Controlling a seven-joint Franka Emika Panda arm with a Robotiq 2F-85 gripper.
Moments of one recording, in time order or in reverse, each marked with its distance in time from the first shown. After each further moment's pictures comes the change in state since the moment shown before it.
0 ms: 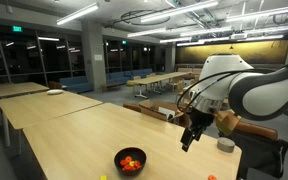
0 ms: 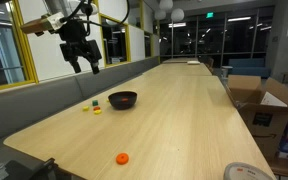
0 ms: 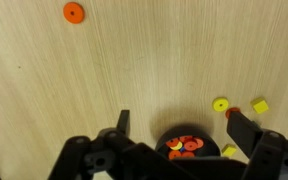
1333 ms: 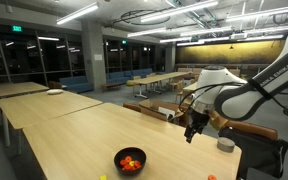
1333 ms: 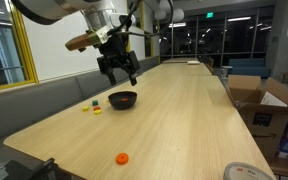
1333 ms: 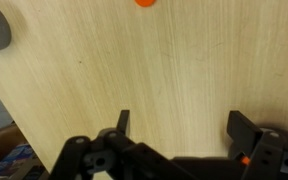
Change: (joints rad) arm -0.203 0.182 -0.101 0.013 -0.246 0.138 -0.017
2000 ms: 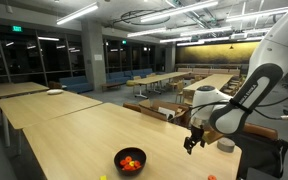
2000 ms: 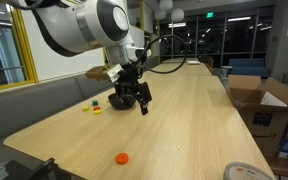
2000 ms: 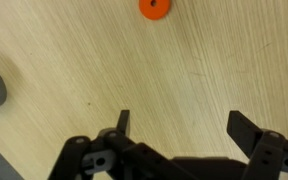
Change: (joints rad) arm -0.096 0.297 -0.029 0.034 -0.162 0.165 0.259
